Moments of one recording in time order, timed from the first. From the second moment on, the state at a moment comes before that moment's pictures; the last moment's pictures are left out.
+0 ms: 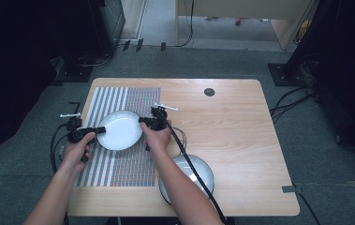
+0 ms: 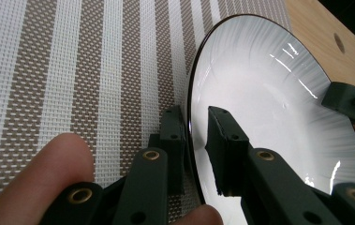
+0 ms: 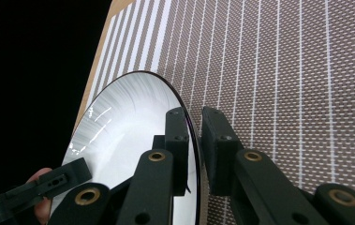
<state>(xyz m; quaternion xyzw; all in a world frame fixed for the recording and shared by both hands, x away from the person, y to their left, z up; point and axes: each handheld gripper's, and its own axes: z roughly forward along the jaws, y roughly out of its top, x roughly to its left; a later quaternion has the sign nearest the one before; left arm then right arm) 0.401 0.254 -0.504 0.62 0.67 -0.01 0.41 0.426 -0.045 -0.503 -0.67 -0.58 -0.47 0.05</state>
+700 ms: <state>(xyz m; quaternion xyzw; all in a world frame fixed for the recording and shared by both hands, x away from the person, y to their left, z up) 0.396 0.249 -0.495 0.63 0.66 0.02 0.41 0.424 -0.050 -0.498 -0.66 -0.58 -0.48 0.00</state>
